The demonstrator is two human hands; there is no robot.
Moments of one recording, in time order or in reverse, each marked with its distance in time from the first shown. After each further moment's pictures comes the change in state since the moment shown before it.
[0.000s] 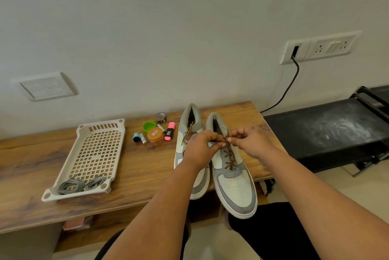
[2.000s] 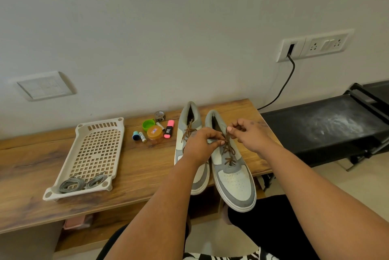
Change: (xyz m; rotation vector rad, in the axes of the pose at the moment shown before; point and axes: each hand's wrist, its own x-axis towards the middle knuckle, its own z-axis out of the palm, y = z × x) left_hand -0.002 0.002 -0.003 -0.032 -0.034 -0.032; right_hand -0.005 -0.008 -0.003 -0.017 0.017 -0.023
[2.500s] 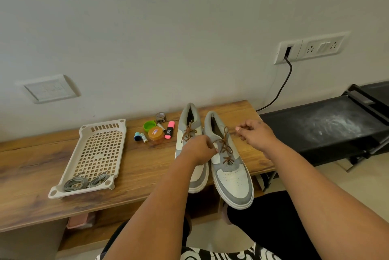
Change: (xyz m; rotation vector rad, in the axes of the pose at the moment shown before) left_hand -0.012 0.028 -0.017 0.346 -0.254 -0.302; right_hand -0.008 0.006 -0.016 0.049 0.059 0.093
